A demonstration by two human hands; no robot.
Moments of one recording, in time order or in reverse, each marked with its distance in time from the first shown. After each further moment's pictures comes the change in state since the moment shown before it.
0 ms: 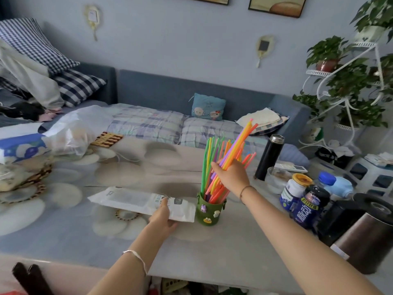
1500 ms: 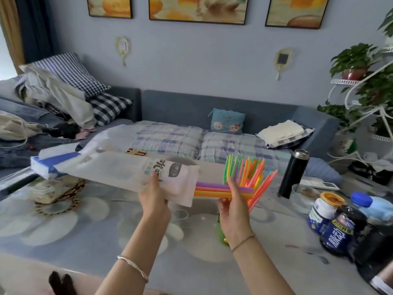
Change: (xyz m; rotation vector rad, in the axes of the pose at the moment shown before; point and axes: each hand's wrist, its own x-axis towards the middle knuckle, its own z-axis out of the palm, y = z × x) left_hand -0.099 0.094 0.010 -0.294 0.047 0.603; right_hand -0.049 -0.052 0.040 1.563 0.114 0.526
